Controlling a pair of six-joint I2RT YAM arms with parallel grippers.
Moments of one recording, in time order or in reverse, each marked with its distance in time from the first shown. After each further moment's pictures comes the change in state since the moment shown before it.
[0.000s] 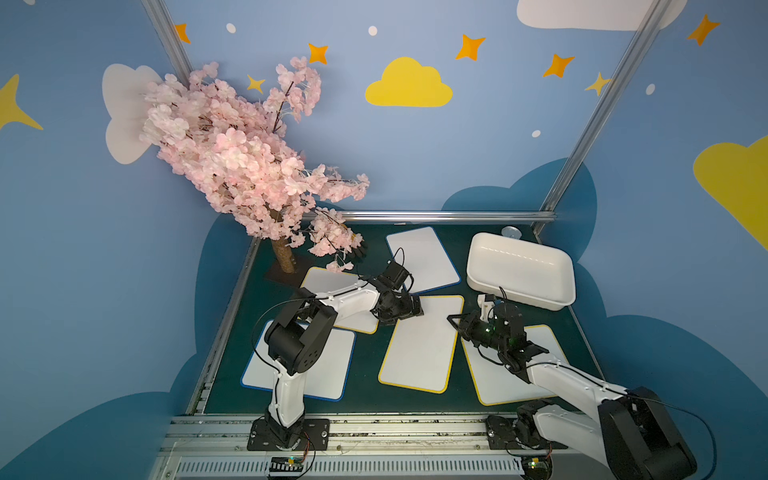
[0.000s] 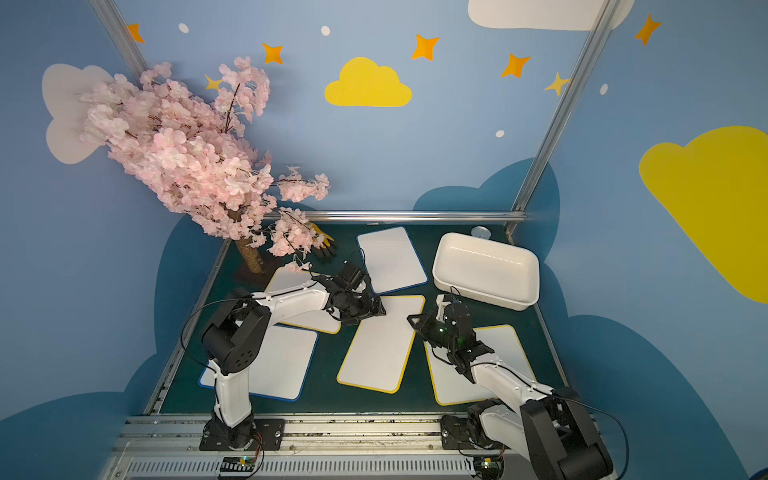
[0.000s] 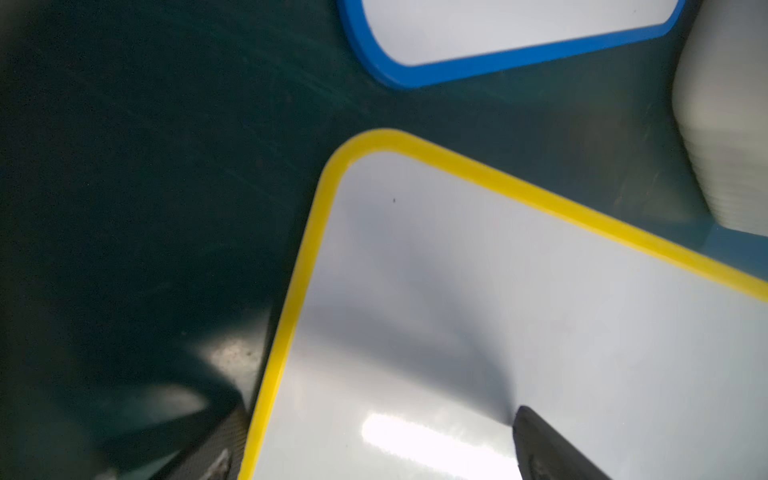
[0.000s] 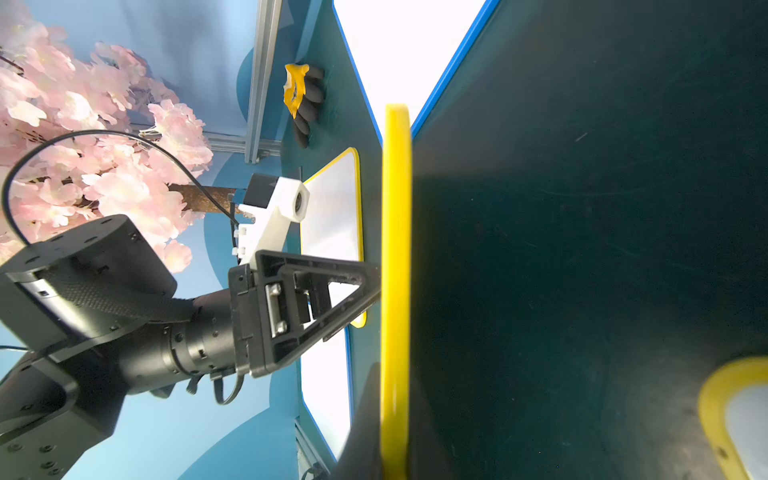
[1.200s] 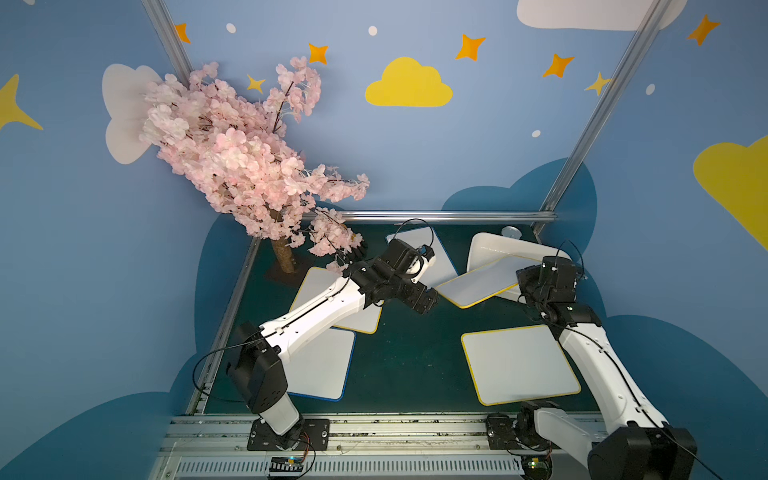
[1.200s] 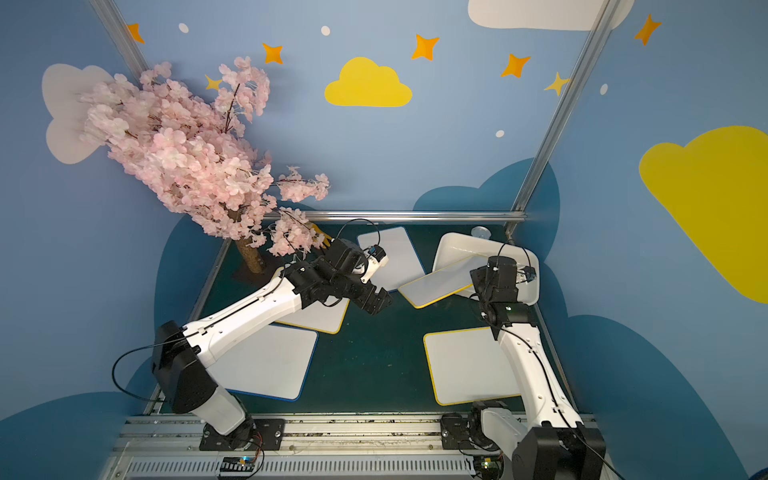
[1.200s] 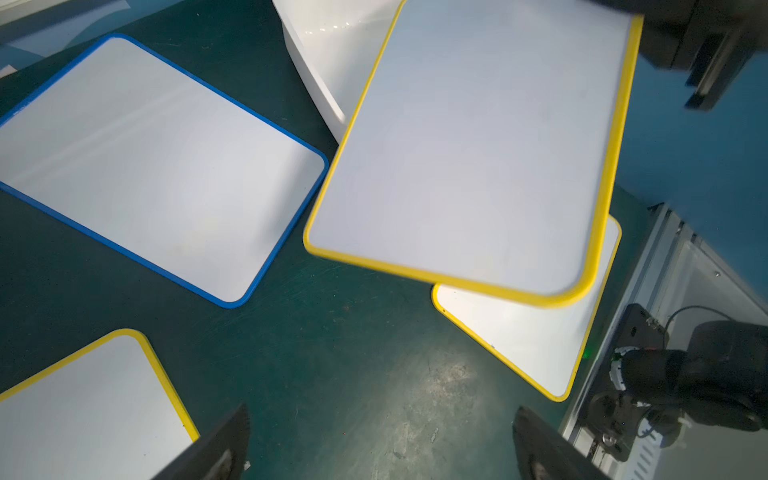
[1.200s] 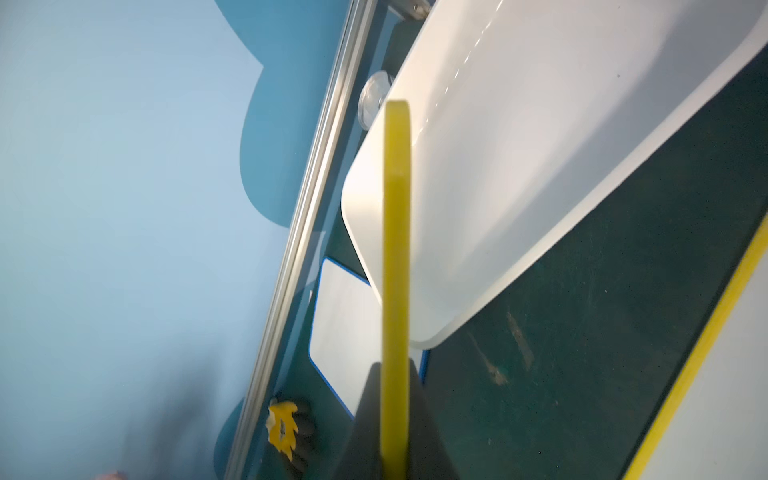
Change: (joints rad) left arm -0.103 -0.326 0.129 -0.113 -0.114 0.699; right arm -0.356 -0.029 0.552 -0.608 0.558 0.123
